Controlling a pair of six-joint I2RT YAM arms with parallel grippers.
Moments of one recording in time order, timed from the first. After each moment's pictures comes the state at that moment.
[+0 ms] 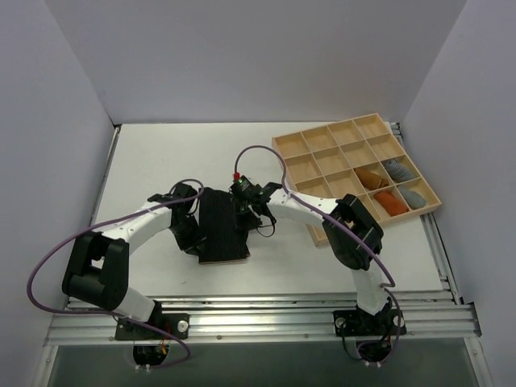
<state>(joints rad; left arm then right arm) -0.35 1.51 0.89 -0.82 0.13 -0.81 0.86 2.03 1.46 -0.50 -0.03 0.67</state>
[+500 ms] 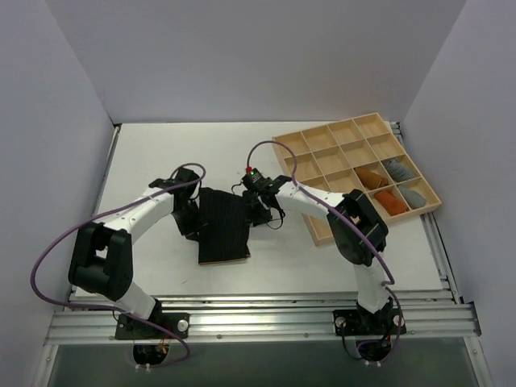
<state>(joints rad) -0.35 1.58 1.04 -0.88 0.09 -0.79 0.77 2.02 1.42 -0.53 -0.05 0.64</state>
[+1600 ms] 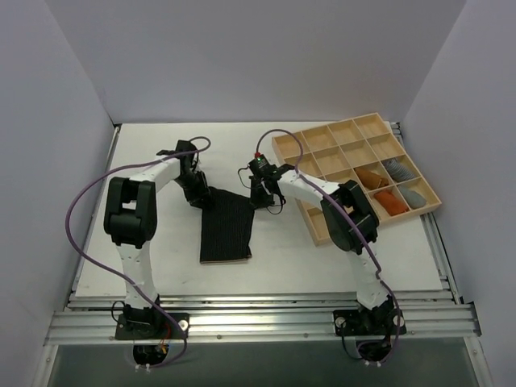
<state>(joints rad) -0.19 2.08 1.51 -0.80 0.27 -0.54 0.65 2.17 1.59 -0.50 -0.03 0.63</state>
